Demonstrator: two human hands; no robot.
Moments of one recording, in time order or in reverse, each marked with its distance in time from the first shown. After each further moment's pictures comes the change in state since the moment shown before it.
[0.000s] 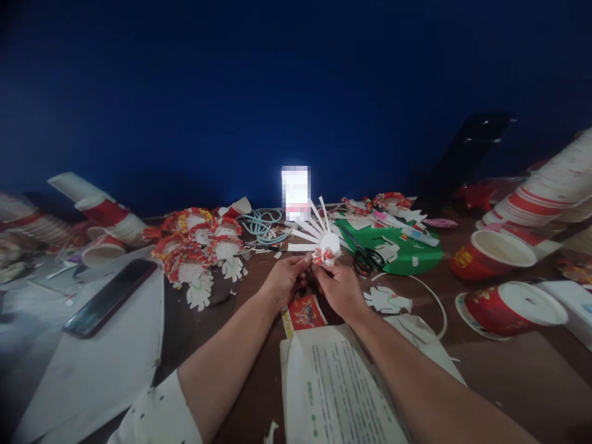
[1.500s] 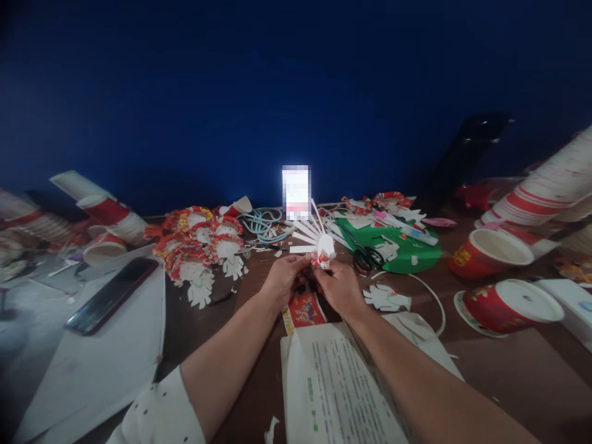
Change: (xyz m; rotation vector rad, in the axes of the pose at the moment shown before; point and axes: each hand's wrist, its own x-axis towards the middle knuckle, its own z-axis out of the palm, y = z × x) left_hand -0.004 0.004 0.005 0.030 0.128 -0.009; right_hand -0.003 -0.008 0.000 0.026 0.013 0.084
